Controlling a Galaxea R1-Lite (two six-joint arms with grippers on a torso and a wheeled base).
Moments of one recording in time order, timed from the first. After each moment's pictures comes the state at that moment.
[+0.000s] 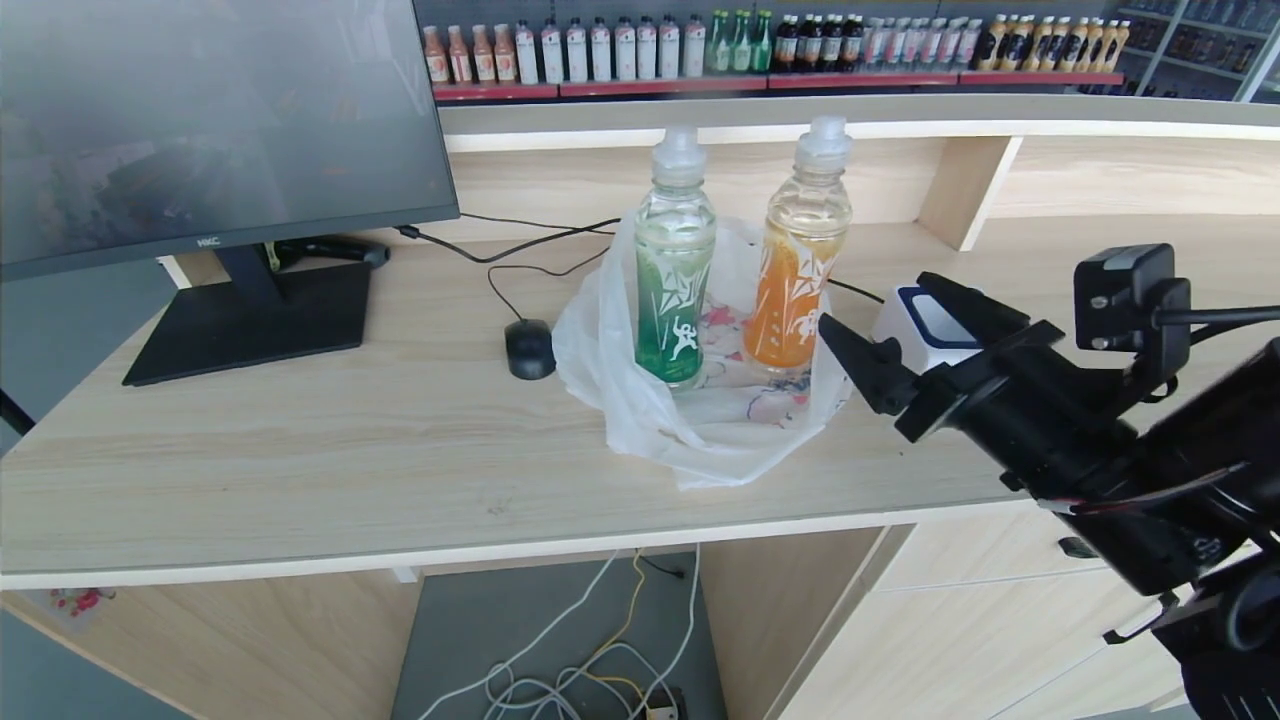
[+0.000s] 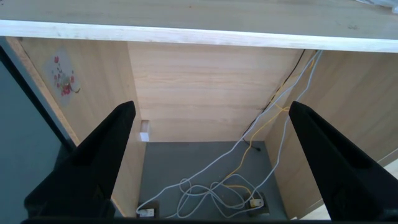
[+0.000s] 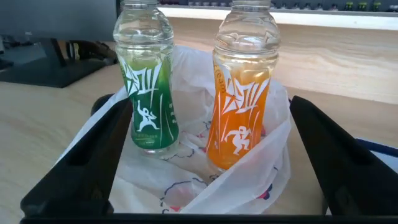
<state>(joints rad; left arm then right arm) 0.00 0.00 0.00 0.00 0.00 0.00 0.47 1.69 -0.48 -1.57 0.06 -0.10</state>
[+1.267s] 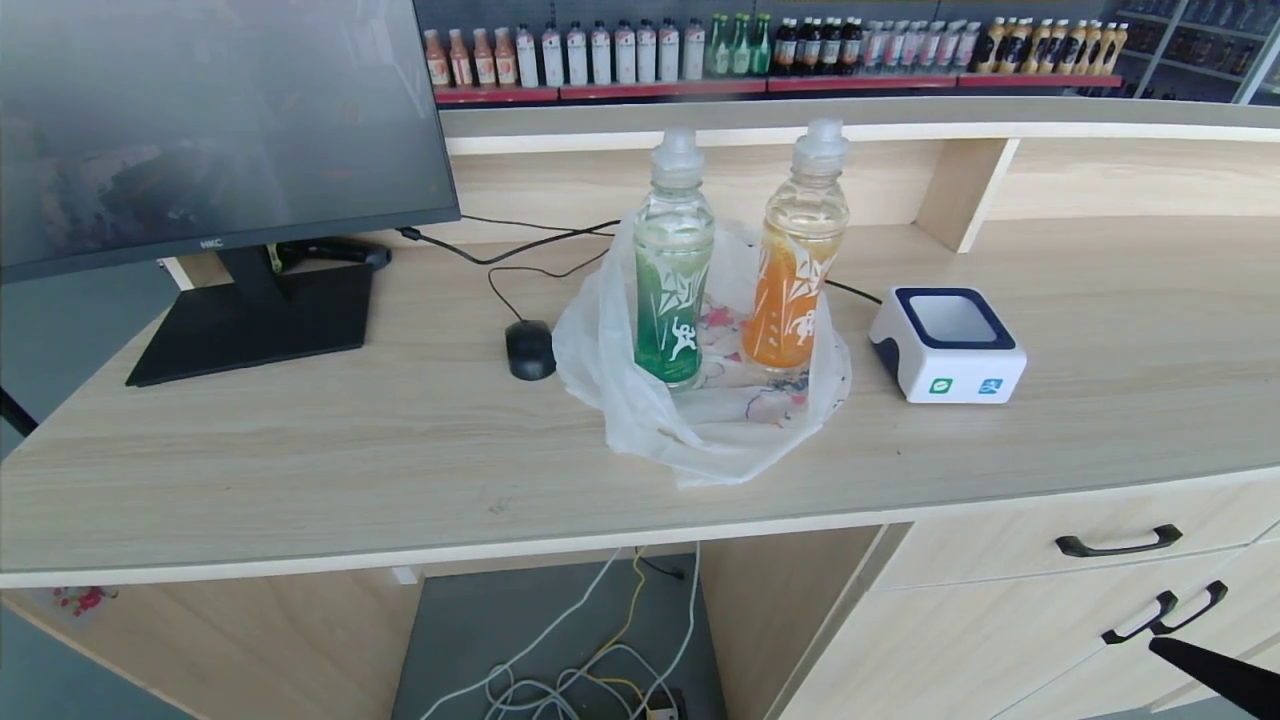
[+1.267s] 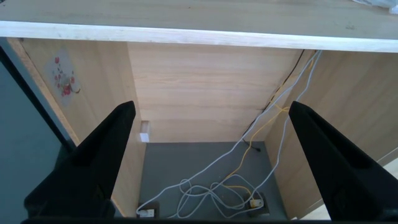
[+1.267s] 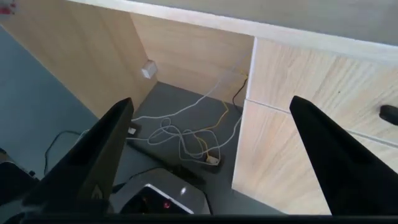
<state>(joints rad) 0.00 0.00 0.00 0.00 0.00 0.00 0.49 0.69 0.00 -0.52 0.05 0.00</state>
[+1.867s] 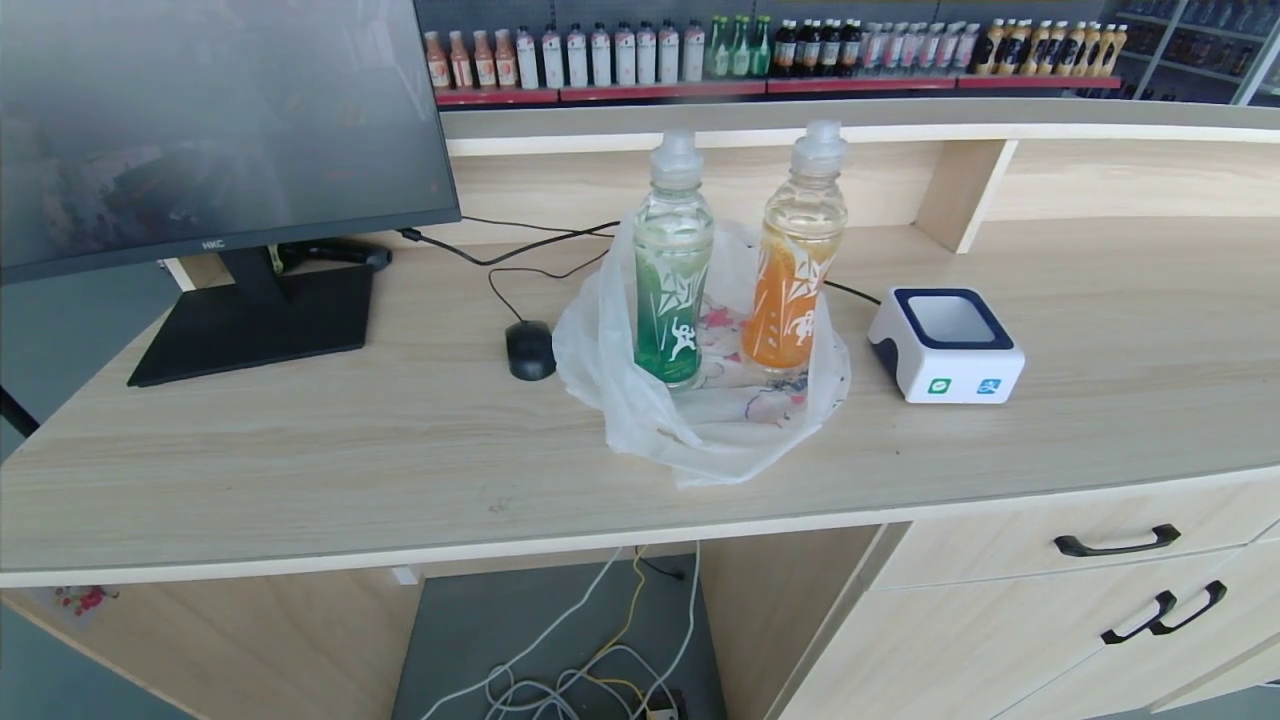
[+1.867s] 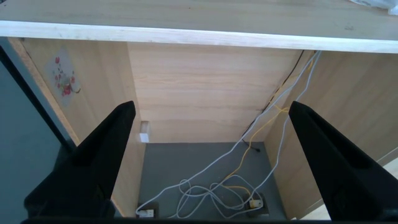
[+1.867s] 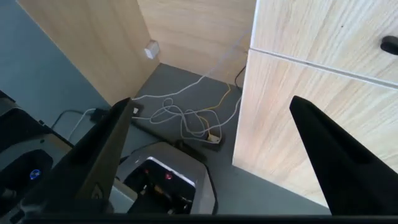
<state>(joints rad) 0.00 0.00 0.00 0.00 0.00 0.00 0.49 0.23 -0.01 -0.02 0.06 -0.01</state>
